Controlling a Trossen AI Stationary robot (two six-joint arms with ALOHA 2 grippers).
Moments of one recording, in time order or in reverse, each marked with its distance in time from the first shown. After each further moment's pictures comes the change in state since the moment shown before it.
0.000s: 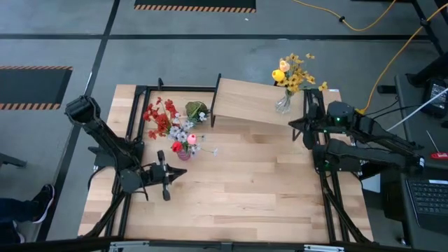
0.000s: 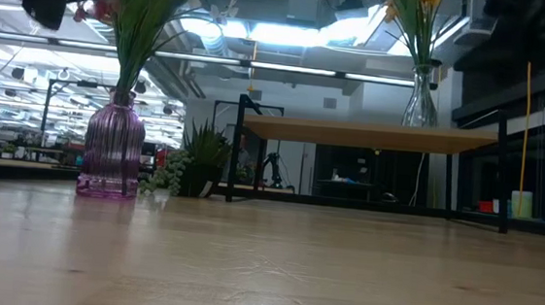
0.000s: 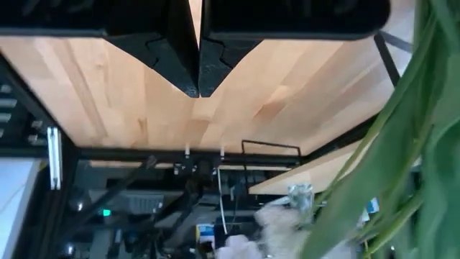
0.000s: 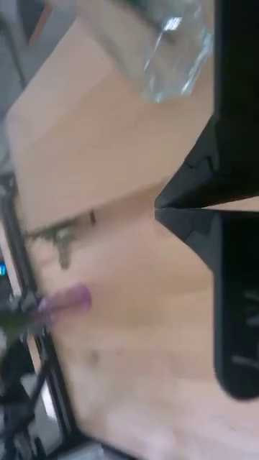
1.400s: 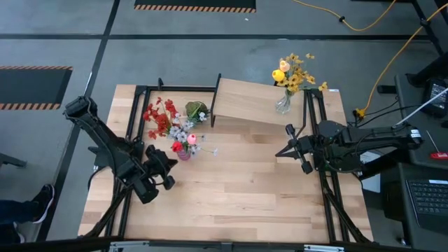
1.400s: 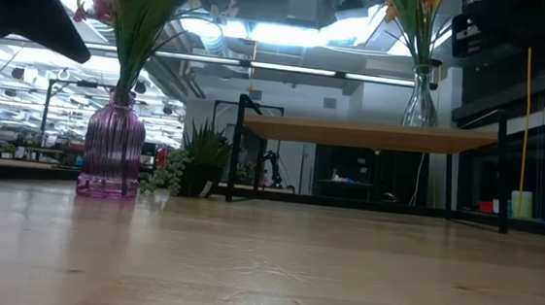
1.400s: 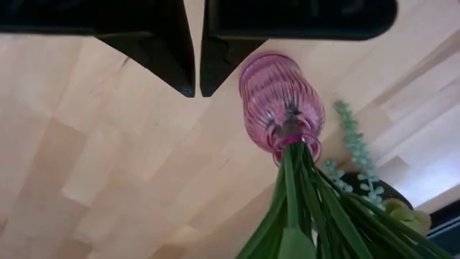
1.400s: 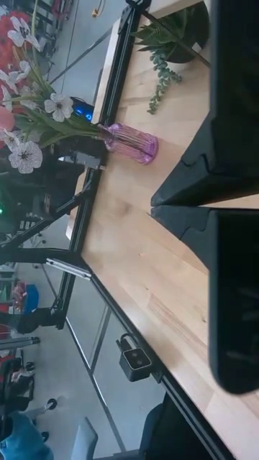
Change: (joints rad) left arm 0.076 0.000 0.449 -1.615 0.242 -1.218; right arm 0.436 0.108 -0.246 0.643 -0.161 -0.266
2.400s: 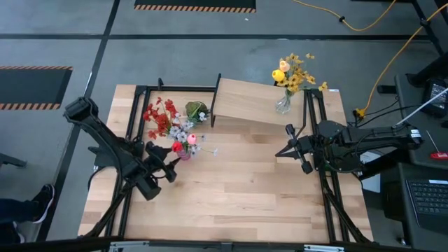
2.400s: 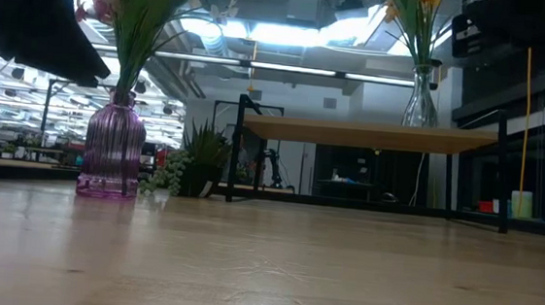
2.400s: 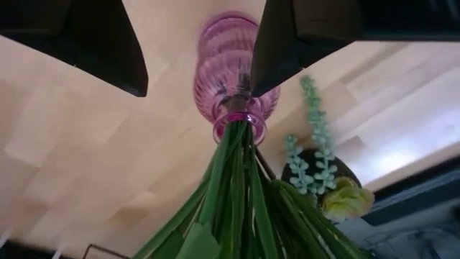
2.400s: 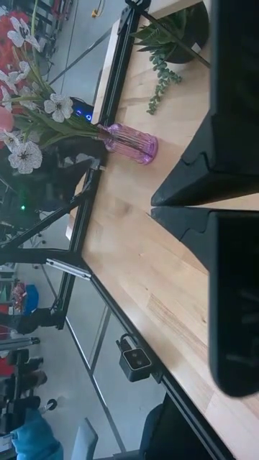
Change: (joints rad) left arm 0.027 0.018 -0.116 0.036 -0.162 -0.105; right arm 0.000 0.000 0.000 -0.001 0.001 0.001
